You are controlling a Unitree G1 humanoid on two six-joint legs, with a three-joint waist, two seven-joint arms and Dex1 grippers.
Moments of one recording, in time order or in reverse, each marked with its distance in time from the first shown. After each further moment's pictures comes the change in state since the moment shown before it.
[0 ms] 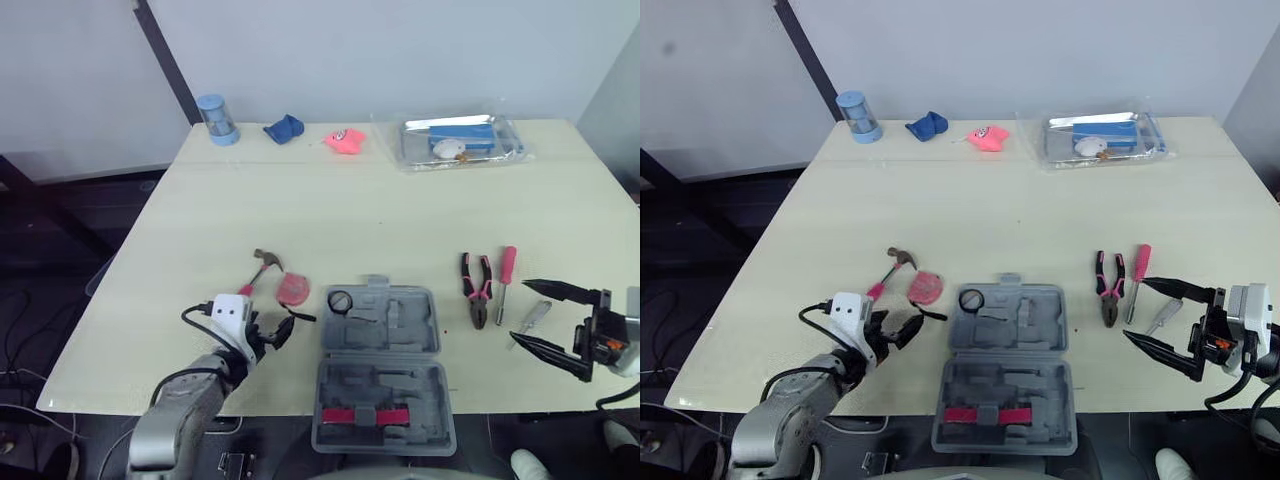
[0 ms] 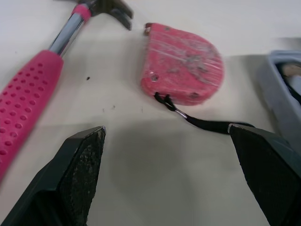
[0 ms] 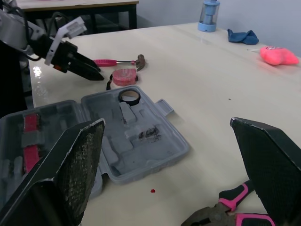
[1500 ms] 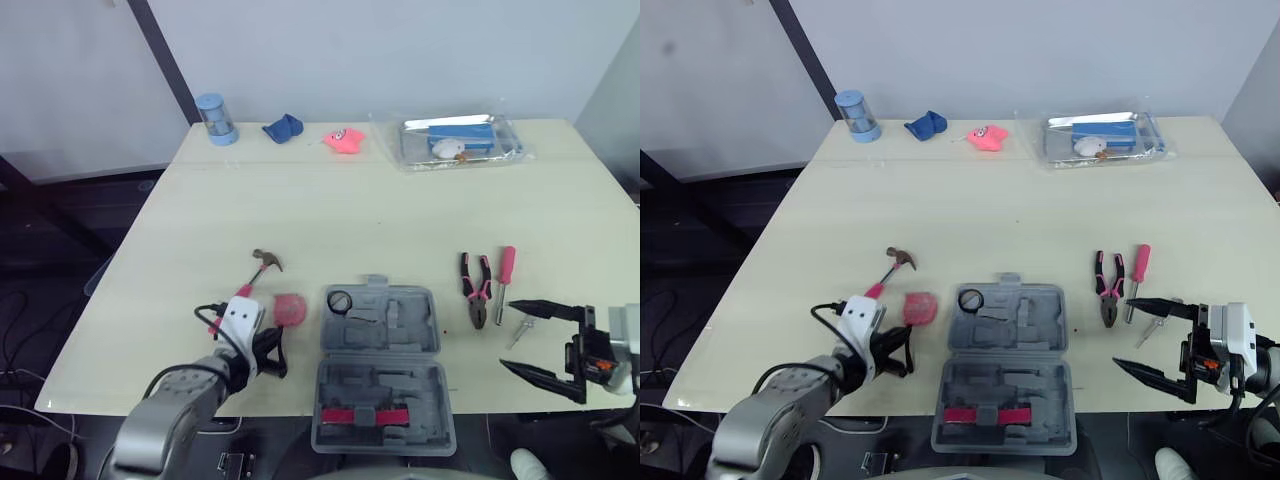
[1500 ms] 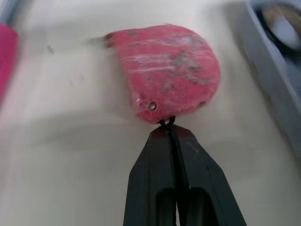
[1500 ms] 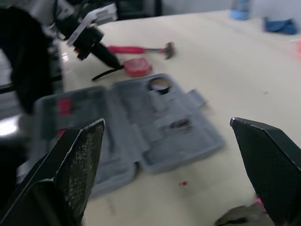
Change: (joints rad) left arm 0.119 0.196 -0.033 -0.225 -0.022 0.242 -0.058; right arm 0.062 -0.022 0.051 -0.057 -0.036 -0.023 0.100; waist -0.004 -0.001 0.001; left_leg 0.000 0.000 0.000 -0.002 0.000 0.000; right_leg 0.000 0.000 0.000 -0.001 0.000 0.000
